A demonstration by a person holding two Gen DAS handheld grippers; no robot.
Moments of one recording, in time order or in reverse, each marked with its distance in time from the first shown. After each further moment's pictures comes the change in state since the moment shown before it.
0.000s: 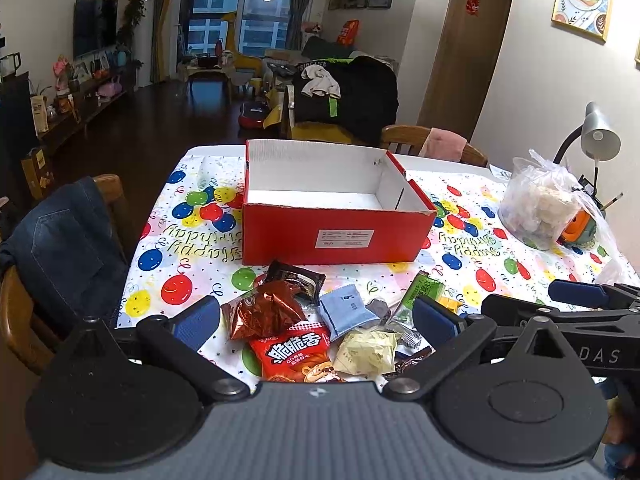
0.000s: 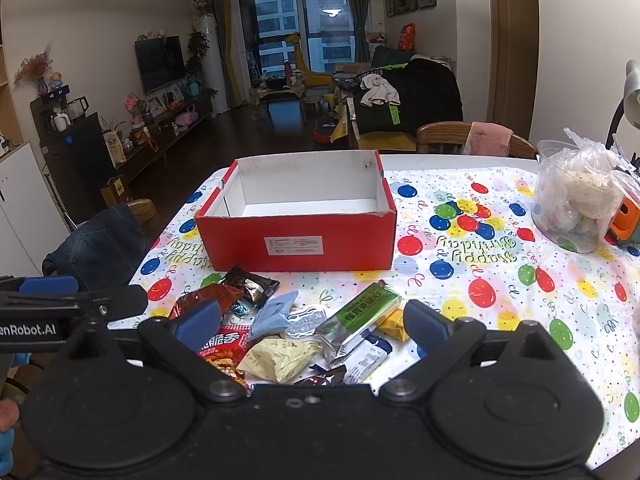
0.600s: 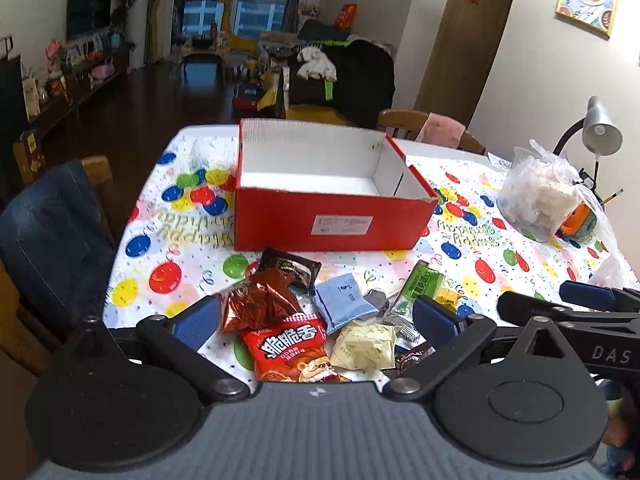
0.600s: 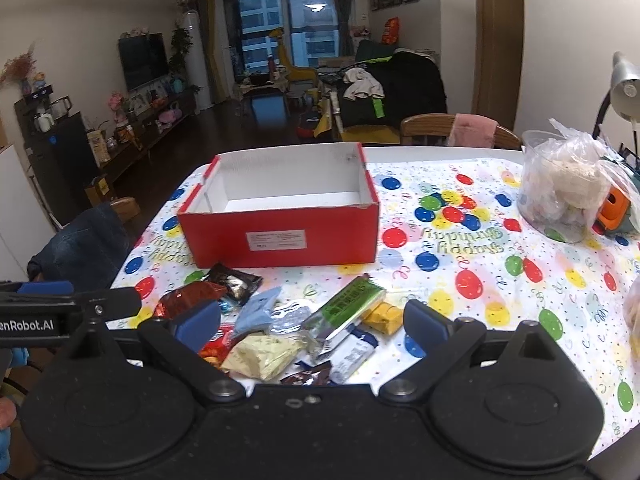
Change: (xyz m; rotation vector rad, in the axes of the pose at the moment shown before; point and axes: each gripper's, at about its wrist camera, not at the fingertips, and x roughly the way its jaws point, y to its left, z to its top) left arm 0.025 -0.003 0.004 -0.027 0.074 -0.029; right arm 0.006 -0.004 -0.001 0.029 0.015 -0.057
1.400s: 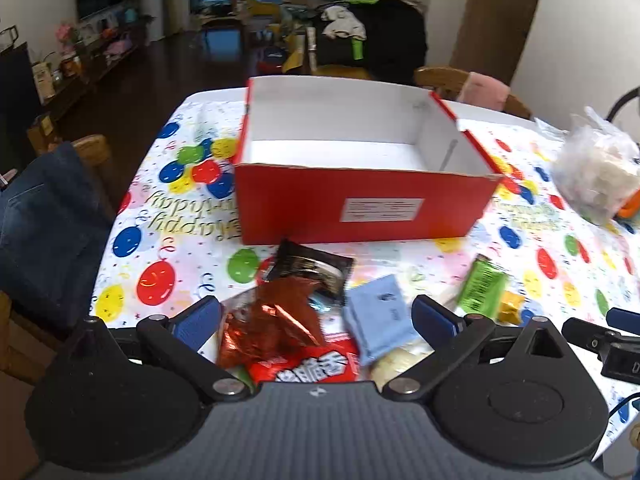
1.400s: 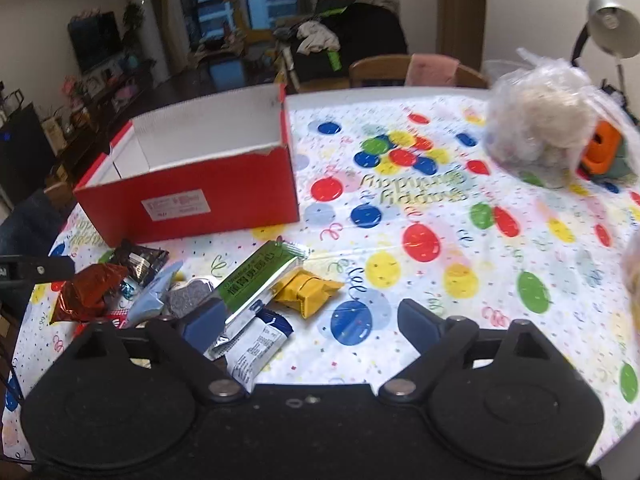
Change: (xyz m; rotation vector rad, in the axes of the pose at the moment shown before) left arm 0.095 0.009 0.023 0.006 0.119 0.120; right arm 0.078 -0.071 -0.010 0.074 0.145 -0.069
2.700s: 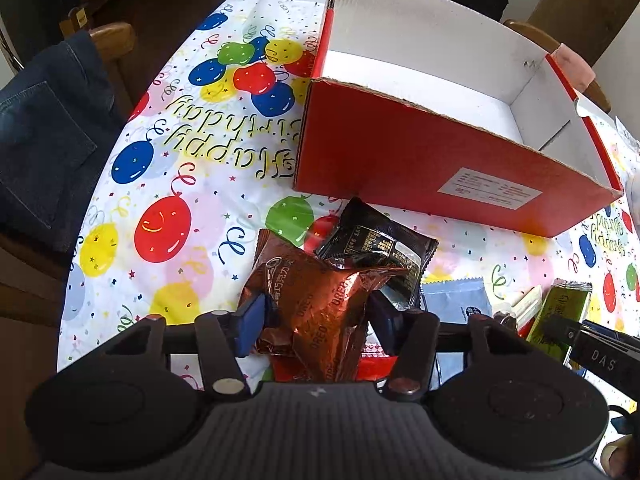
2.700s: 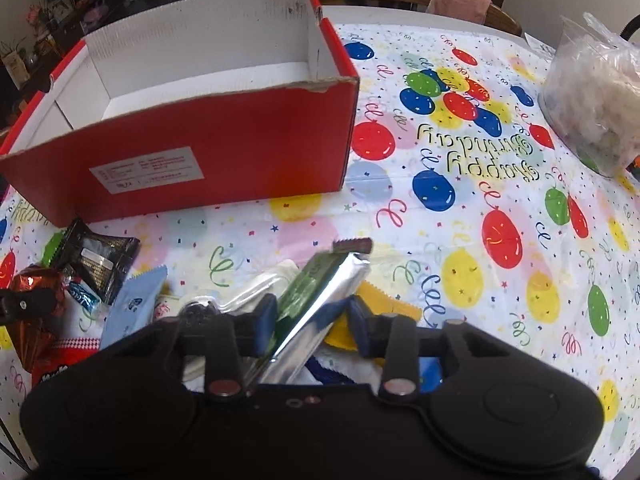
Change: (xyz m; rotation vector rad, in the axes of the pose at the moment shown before) left arm 0.087 0.039 0.025 -0.200 0.265 0.053; right arm 0.116 0.057 0.044 -0.022 0.263 -0.101
